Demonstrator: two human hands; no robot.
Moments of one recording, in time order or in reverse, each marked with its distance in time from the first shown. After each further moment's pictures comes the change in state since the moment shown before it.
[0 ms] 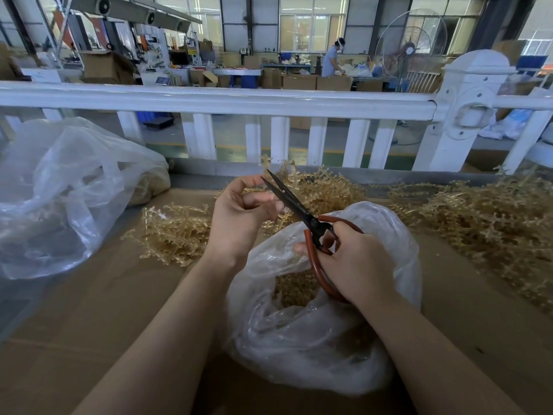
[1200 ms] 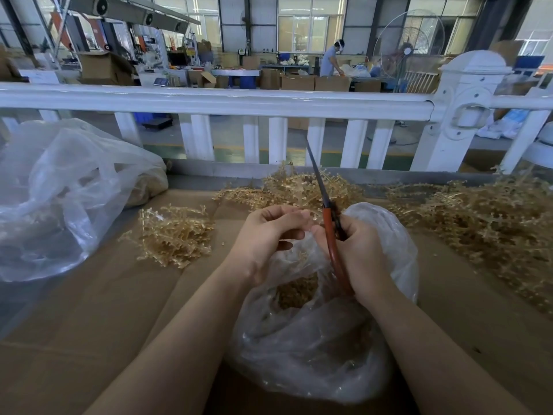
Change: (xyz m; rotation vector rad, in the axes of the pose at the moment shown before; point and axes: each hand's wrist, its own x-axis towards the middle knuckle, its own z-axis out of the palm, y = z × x) left_hand -0.011 -0.008 0.026 0.059 -0.117 -0.355; right_hand 0.011 -0.004 -0.005 0.706 -0.074 0.322
